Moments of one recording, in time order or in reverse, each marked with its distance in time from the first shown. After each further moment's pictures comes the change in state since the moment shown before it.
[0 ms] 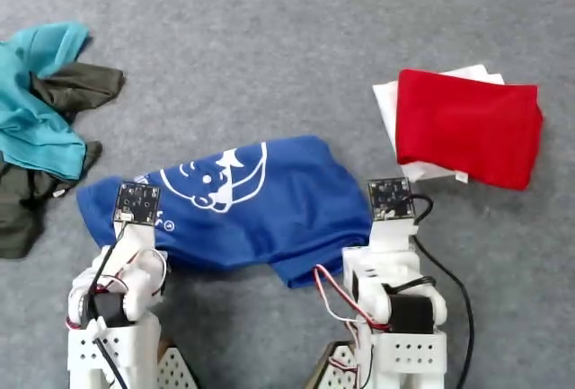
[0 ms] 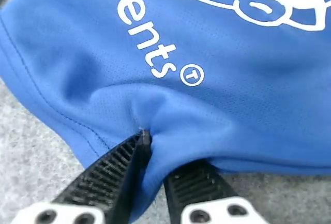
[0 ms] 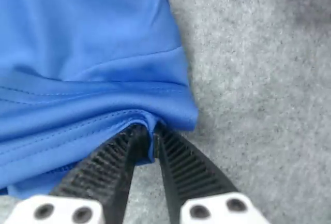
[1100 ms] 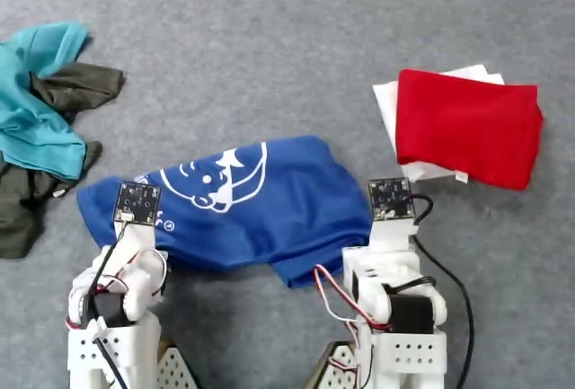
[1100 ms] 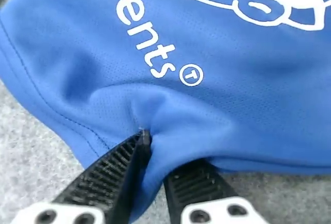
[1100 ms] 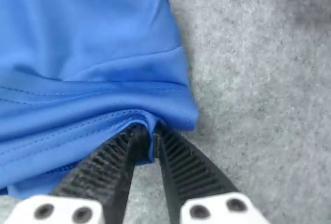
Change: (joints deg) left arm 0.2 0.0 0.0 0.0 0.0; right arm 0.0 0.0 0.0 0.0 0.0
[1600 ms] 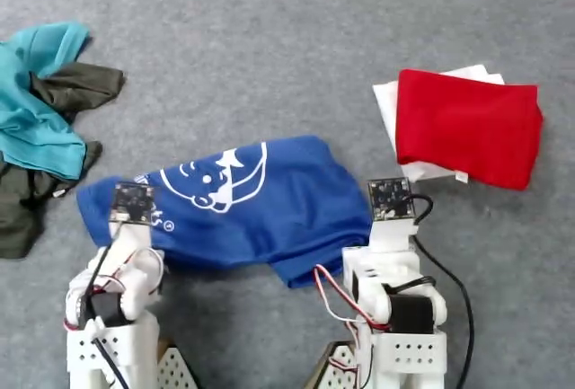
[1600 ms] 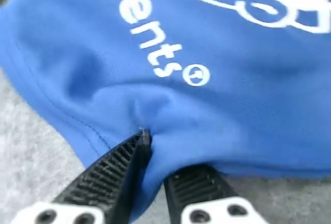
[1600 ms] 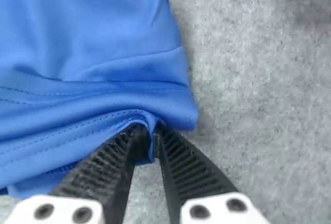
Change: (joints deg) left arm -4.0 0.0 -0.5 0.0 0.1; right arm 0.0 0.0 0.0 0.0 0.0
